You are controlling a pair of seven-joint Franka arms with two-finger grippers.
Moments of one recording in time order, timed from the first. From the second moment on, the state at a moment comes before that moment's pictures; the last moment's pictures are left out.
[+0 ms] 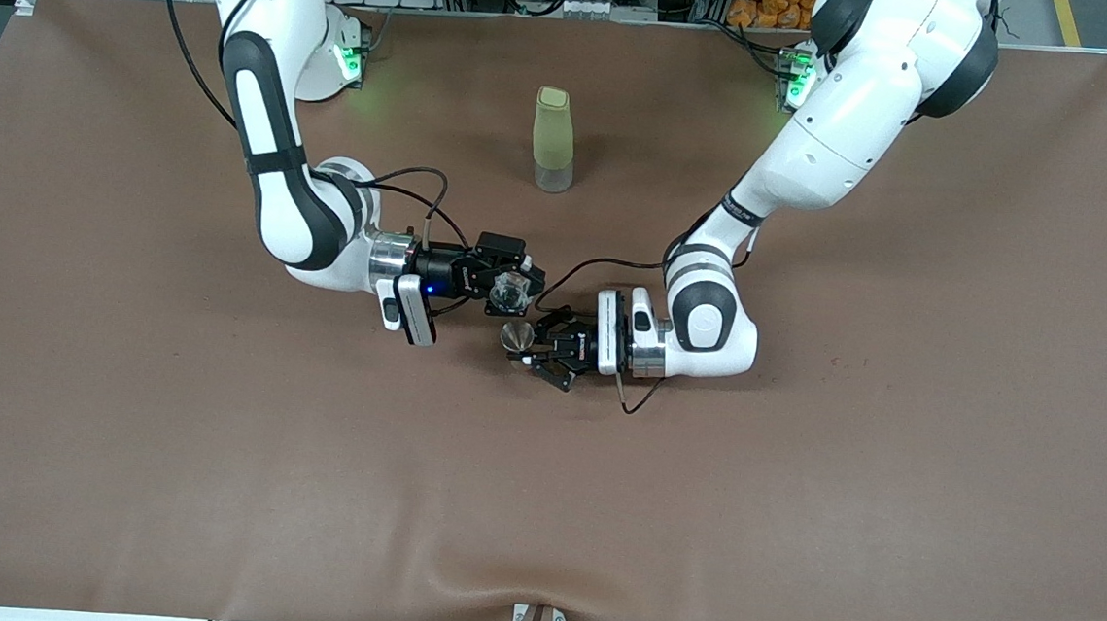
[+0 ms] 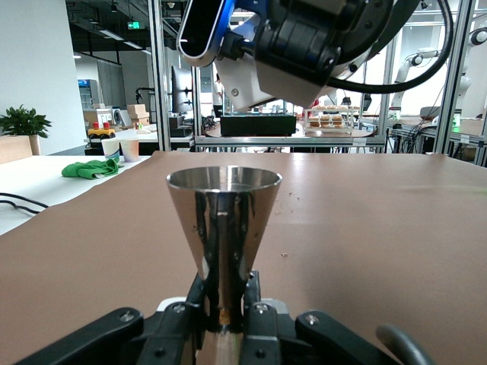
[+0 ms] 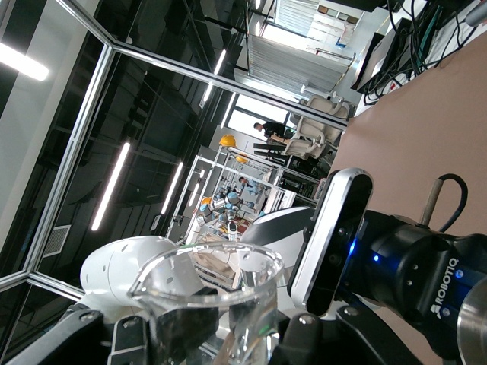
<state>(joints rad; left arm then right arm) -0.40 0.95 -0.22 -1.48 -1.83 2.15 2.52 0.77 0.50 -0.34 -1.98 2.17 1.73 -1.30</state>
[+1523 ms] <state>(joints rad) -0.39 0.95 -0.22 -1.48 -1.83 2.15 2.50 0.77 0.50 -0.33 -1.97 2.17 1.73 -0.99</state>
